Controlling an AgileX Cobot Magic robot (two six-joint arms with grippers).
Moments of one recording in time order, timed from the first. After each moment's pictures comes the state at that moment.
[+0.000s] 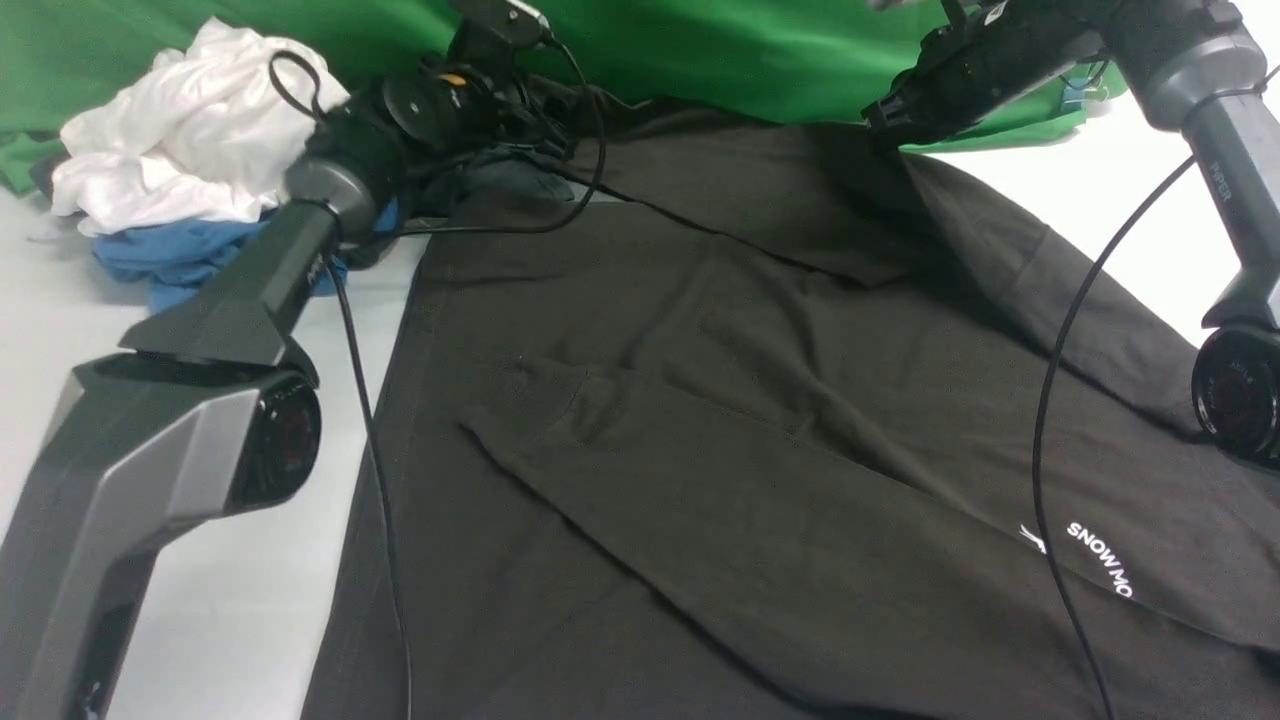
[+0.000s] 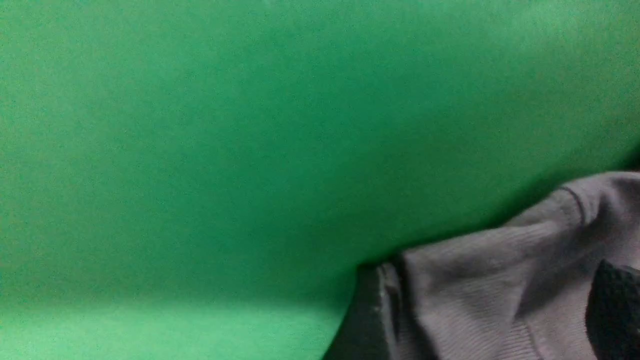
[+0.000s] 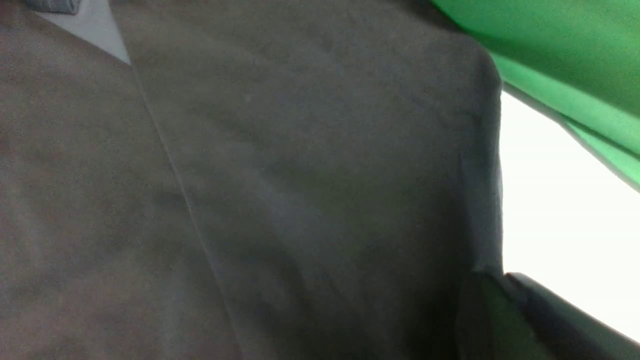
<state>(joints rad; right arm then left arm) 0.07 2.70 -2.83 0.38 1.23 -0.43 -0.11 2.83 -2.65 -0.64 0.35 1.01</state>
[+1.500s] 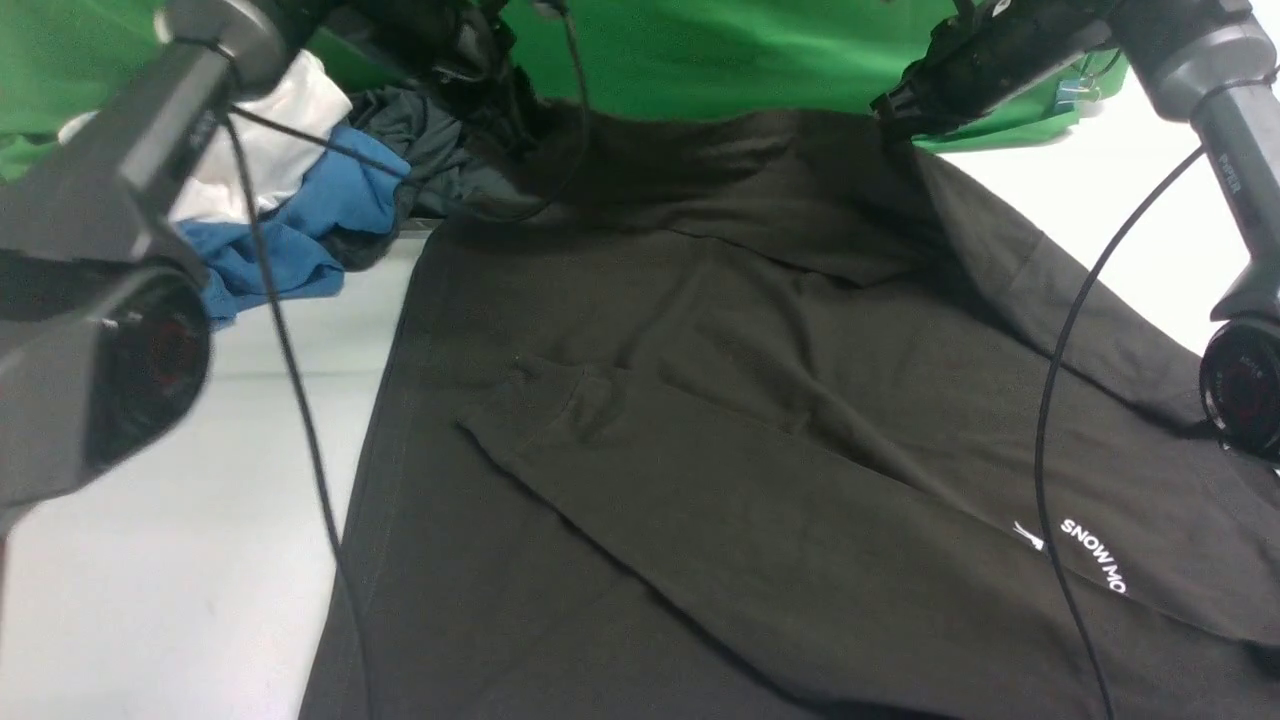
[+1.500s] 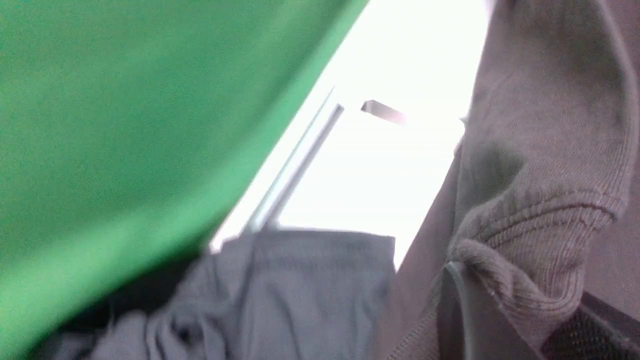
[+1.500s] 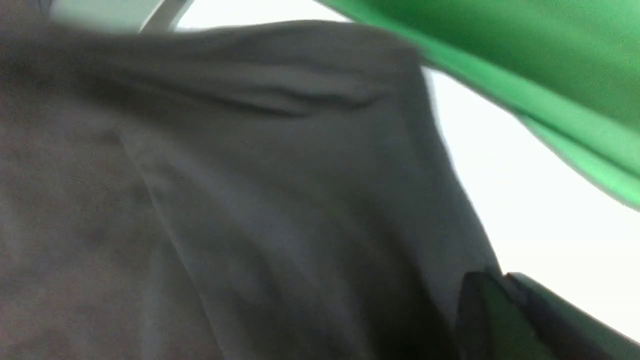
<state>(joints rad) 0.07 2.66 -2.81 0.34 1.23 -0.40 -0.09 2.41 -2.36 -0.39 1.02 1.10</state>
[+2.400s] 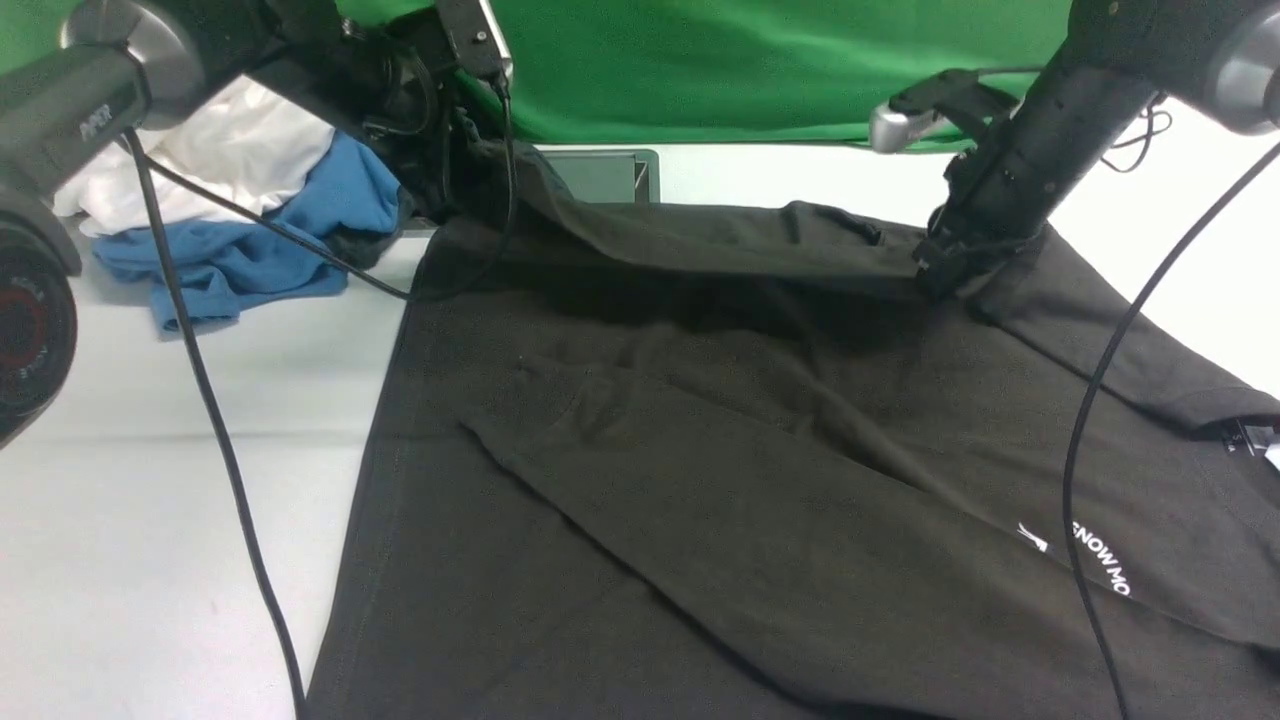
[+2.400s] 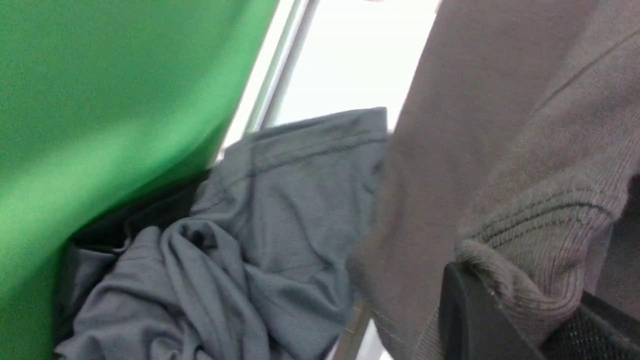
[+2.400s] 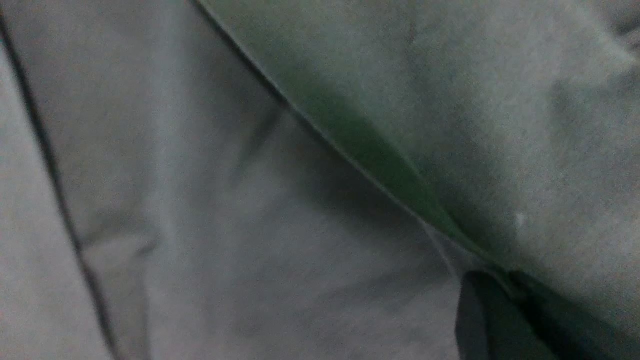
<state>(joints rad) 0.11 2.26 -1.96 0.28 1.22 -0.63 -0.06 2.23 -1.96 -0.41 0.83 1.40</state>
